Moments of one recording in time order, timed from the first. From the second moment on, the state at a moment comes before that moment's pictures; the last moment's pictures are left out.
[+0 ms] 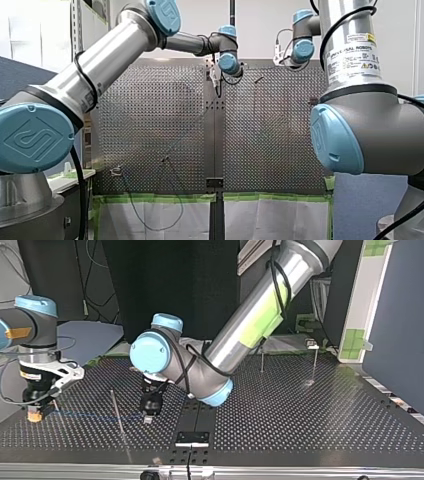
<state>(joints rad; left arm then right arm) -0.67 -2.30 -0.71 -3.17 -1.94 -1.75 1.76 -1.26 1.27 -0.08 1.60 1.57</state>
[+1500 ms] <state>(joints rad) -0.67 -2.40 -0.73 -3.10 -2.00 -1.68 1.77 -1.04 1.32 -0.17 1.56 1.64</state>
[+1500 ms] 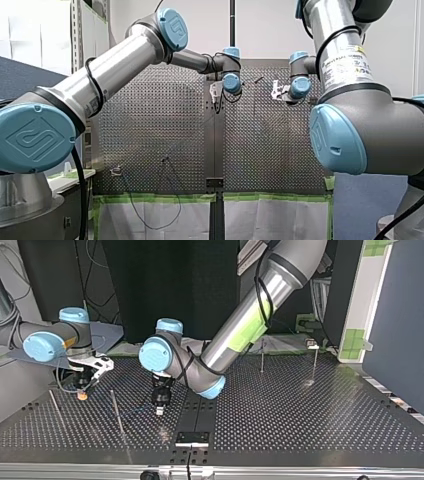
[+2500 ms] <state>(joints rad) -0.66 -2.40 -0.73 -3.13 -2.03 -1.70 1.74 -0.80 1.59 -0.47 1.62 1.67</state>
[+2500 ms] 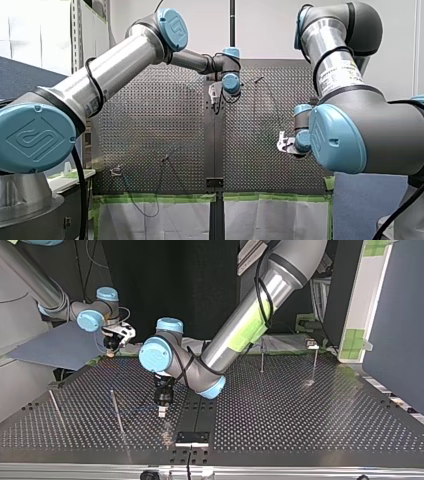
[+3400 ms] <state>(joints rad) -0.66 -2.40 -0.73 -3.13 -2.10 -1.69 1.62 -0.53 1.56 -0.73 1.62 1.73</state>
